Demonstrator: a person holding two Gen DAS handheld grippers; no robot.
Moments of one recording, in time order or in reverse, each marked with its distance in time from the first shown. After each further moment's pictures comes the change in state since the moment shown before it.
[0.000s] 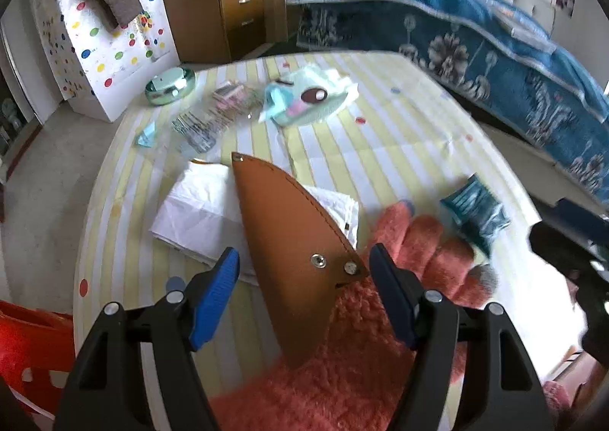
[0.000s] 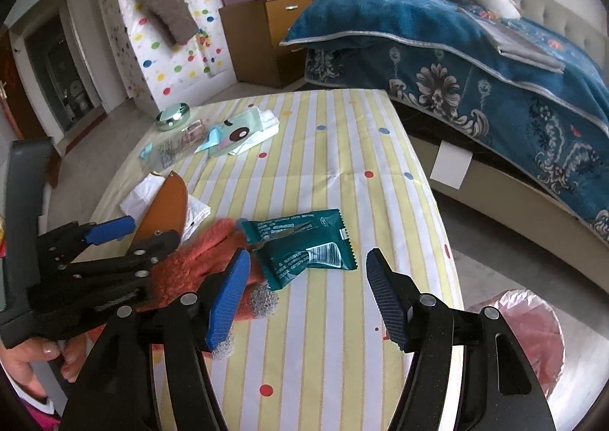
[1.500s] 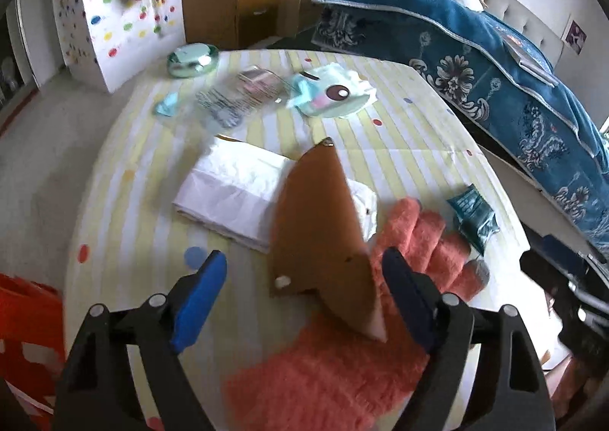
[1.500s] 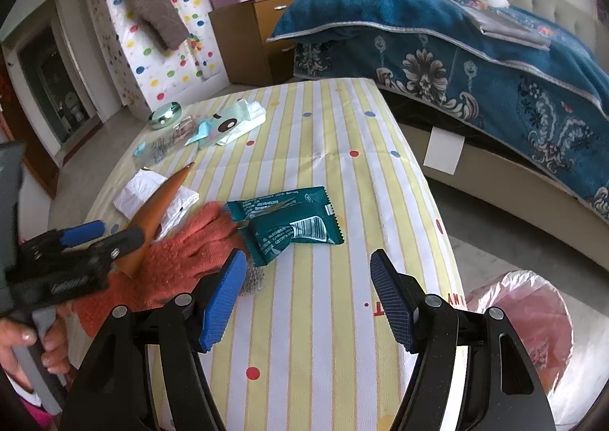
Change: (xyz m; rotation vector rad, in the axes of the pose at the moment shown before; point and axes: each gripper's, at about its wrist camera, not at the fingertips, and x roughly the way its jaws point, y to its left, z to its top) left arm -0.011 0.032 -0.011 -0.125 0.001 -0.103; right arm 0.001 -0.009 -0.020 0.027 0.009 -0.005
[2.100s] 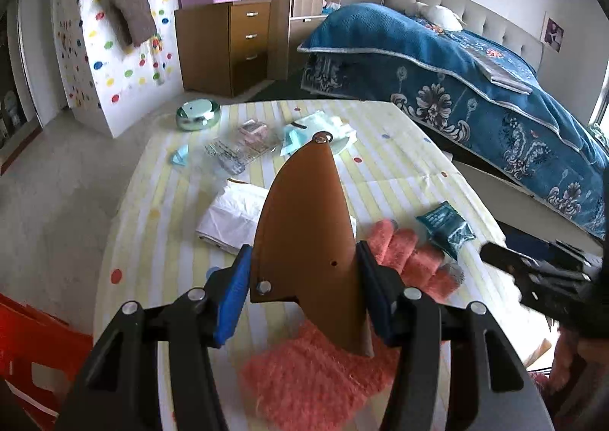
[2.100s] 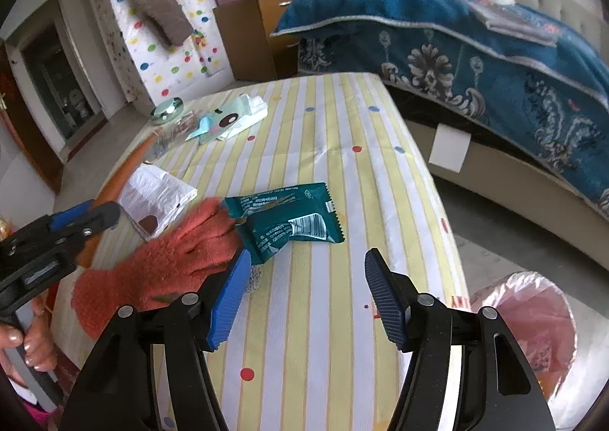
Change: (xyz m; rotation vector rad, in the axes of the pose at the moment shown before) left arm -0.051 -0.010 -0.013 0.080 -0.176 0.022; right arm 0.011 -0.009 0.007 -0.001 0.026 0.030
